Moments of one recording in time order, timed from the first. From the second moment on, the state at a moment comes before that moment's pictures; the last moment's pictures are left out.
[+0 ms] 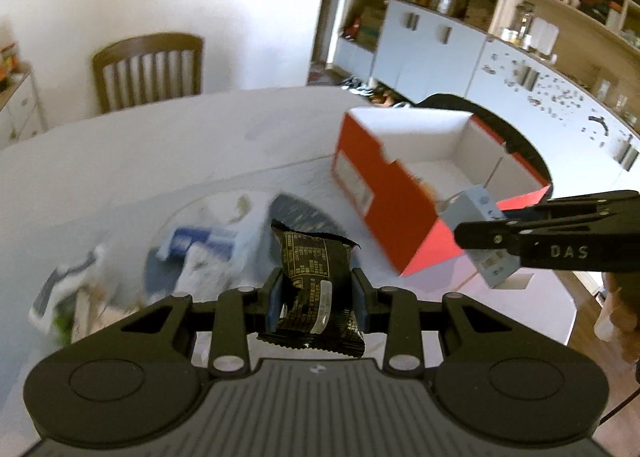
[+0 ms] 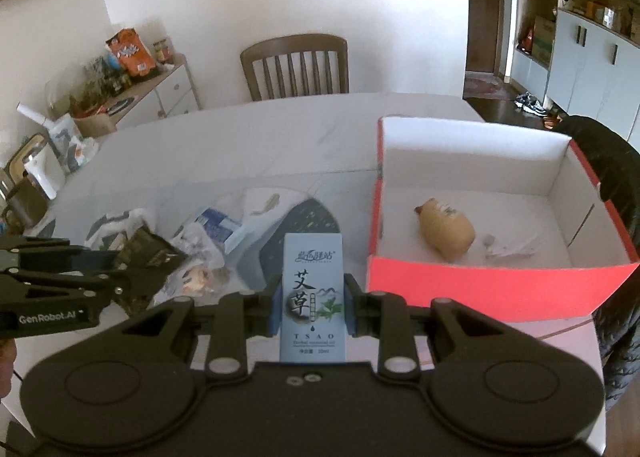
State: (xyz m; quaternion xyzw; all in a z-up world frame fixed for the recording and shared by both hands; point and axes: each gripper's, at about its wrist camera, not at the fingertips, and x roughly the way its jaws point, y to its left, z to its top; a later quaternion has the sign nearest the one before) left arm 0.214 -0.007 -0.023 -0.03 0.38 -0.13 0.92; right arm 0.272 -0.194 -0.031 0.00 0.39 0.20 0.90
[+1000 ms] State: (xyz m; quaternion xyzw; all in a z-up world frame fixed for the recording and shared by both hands) left arm 0.308 -0.141 -0.002 0.04 0.38 -0.22 0.90; right arm 0.360 -0.309 -0.022 0.03 0.40 0.16 0.90
